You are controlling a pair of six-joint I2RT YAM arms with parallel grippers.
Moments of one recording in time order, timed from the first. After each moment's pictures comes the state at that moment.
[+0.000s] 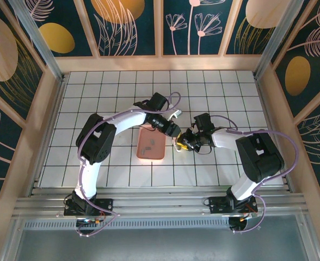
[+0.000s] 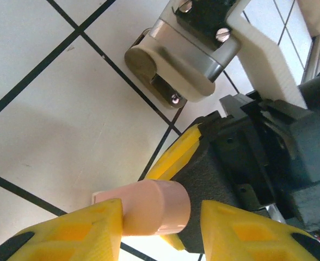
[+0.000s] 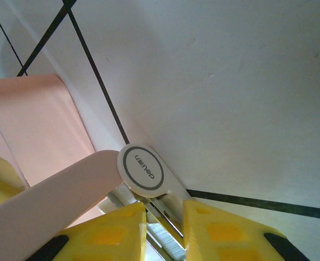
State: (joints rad) left arm -0.66 2.11 1.53 -0.52 0.73 -0.10; right arm 0.43 1.63 0.73 -0.14 -0.52 0.95
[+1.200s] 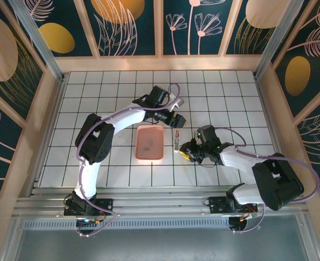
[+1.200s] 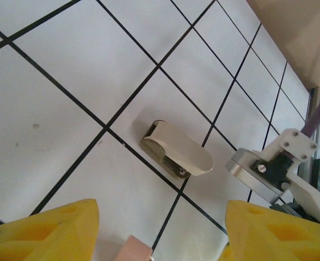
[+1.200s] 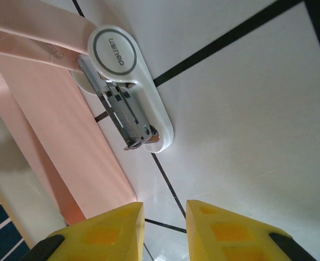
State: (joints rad) left arm -0.65 2.12 1.60 -0.35 0.69 -0.16; right arm 0.52 1.33 0.48 -0.05 -0.46 1.21
